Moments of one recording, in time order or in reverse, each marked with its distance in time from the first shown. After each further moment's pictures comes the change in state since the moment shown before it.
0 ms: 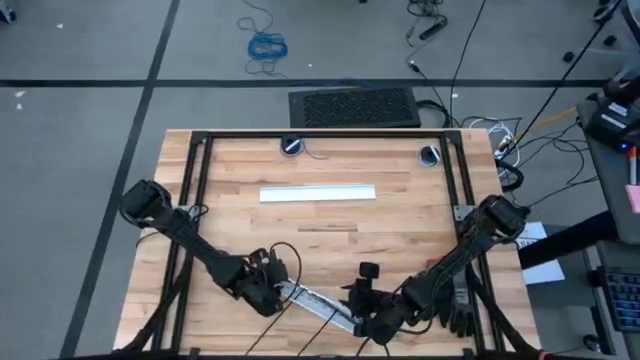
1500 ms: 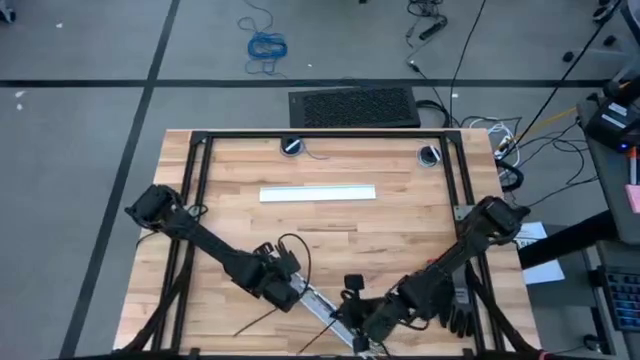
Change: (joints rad) left arm 0.063 0.102 0.259 -0.135 -0.028 -0.012; right arm -0.046 0.061 0.000 0.280 -0.262 -0.161
